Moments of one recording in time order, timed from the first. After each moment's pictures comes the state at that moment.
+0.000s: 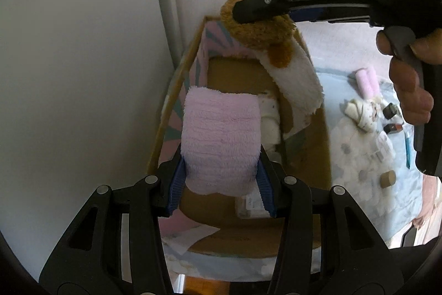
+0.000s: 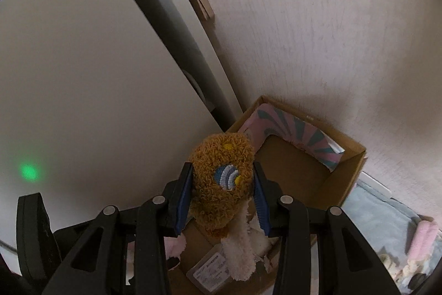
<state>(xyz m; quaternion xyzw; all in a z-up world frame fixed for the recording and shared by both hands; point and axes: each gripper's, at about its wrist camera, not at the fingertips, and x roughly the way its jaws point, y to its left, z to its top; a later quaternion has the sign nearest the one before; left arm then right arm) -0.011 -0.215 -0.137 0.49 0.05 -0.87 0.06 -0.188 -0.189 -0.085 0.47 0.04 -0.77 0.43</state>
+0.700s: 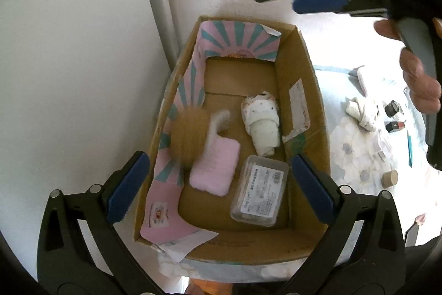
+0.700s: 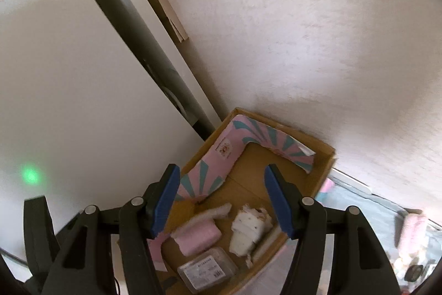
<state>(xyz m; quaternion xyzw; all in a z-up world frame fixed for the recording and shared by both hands) -0.020 -0.209 -0.135 0.50 0.04 -0.87 0.06 -0.195 -0.149 -0.057 0.46 0.02 -0.79 0.40</state>
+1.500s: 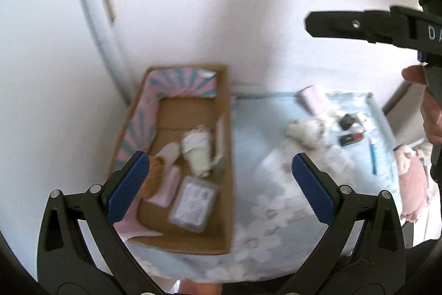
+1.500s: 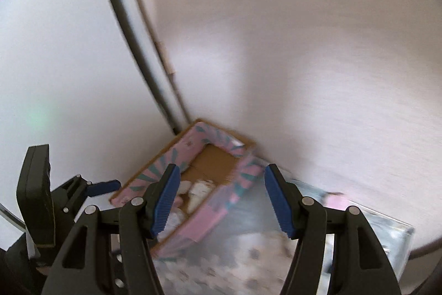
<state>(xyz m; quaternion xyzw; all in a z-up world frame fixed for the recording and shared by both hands) -0.008 -0.119 -0.064 0.43 0.02 -0.90 0.00 -0.141 0.000 0.011 0.38 0.04 -0.85 0.36</state>
